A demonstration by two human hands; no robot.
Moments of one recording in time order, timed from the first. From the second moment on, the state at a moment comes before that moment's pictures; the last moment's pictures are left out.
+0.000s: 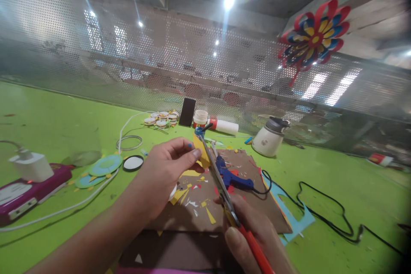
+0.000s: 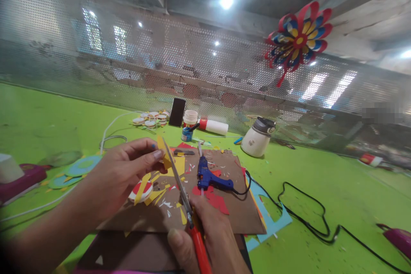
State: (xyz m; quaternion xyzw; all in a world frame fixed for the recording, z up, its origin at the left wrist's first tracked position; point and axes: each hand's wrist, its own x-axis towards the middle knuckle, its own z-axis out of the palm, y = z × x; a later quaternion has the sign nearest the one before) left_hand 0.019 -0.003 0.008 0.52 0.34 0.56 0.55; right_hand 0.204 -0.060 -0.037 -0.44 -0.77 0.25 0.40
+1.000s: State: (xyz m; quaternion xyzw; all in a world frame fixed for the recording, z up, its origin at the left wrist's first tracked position) left_hand 0.017 0.001 0.005 0.51 0.33 0.56 0.56; right_hand 0.203 -0.058 -0.038 -0.42 -0.79 0.18 0.42
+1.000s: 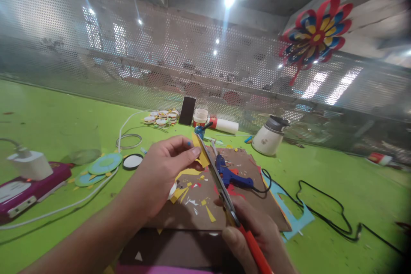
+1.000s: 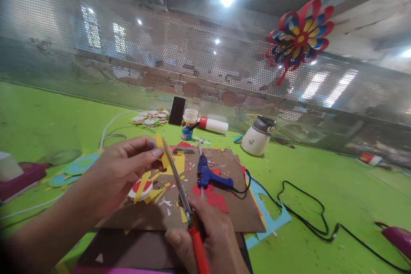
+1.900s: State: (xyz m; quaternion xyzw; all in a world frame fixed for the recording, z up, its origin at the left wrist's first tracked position) left_hand 0.017 0.010 -0.001 0.49 0.33 0.55 0.59; right_hand 0.240 -0.012 -0.028 -0.58 -0.71 0.12 0.38
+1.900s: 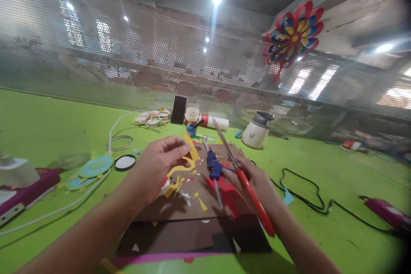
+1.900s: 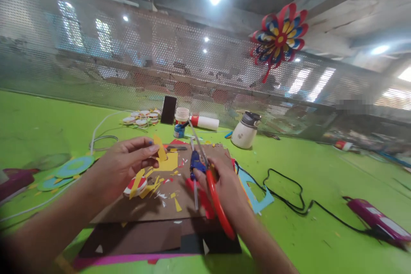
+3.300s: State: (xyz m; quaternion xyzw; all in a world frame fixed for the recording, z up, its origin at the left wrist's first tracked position) left_hand 0.023 0.026 -0.015 0.41 0.29 0.57 0.65; right_hand 0.214 -0.029 0.000 -0.47 -0.76 0.18 0.41
